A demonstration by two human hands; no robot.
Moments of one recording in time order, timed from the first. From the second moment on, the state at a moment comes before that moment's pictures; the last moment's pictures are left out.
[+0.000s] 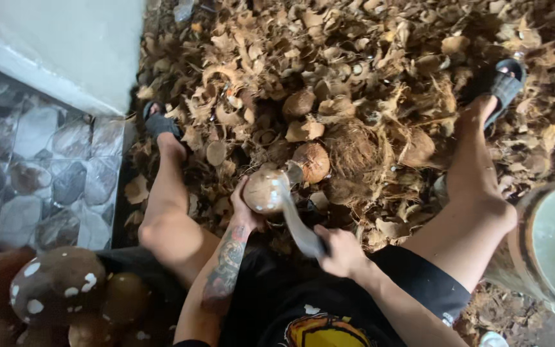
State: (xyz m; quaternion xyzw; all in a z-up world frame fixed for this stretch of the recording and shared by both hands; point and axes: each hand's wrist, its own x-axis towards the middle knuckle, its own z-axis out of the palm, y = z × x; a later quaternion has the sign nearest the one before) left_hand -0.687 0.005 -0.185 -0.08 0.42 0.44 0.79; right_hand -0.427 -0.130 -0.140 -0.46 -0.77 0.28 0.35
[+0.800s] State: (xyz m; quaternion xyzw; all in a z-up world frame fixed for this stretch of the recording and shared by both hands) left_hand -0.688 0.021 -0.188 -0.15 0.41 0.51 0.74; right_hand -0.417 -0.086 -0.102 -0.64 -0.60 0.45 0.14
